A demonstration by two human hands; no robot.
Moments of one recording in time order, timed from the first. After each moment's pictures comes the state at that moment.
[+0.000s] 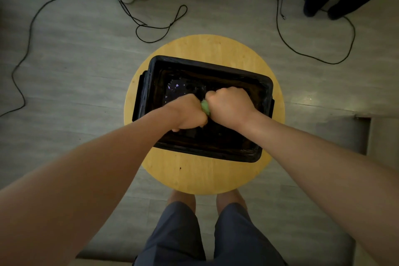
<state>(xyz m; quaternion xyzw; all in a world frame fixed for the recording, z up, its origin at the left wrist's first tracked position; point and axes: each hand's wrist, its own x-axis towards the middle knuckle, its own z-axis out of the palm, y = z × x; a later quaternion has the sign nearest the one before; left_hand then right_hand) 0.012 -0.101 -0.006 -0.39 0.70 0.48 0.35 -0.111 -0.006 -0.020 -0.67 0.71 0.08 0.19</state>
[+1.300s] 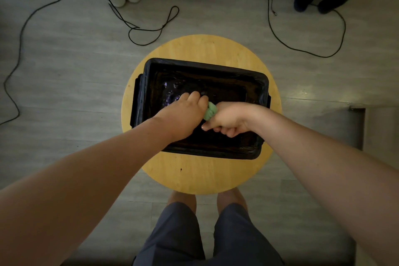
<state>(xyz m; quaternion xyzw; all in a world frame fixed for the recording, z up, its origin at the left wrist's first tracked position) 0.031 -0.090 -0.015 -0.13 0.95 0.17 0.23 -0.118 0.001 -0.017 -0.15 0.67 -0.03 0.73</state>
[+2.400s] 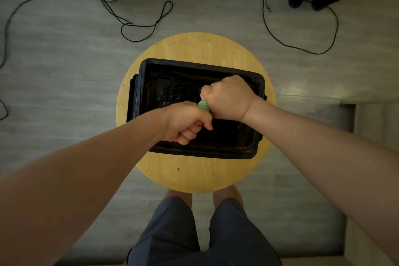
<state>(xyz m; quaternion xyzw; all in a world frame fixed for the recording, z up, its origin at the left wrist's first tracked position) 0.018 -0.099 0.006 -0.40 0.43 0.73 0.35 -0.134 -0.014 -0.011 -0.74 0.67 0.03 0.10</state>
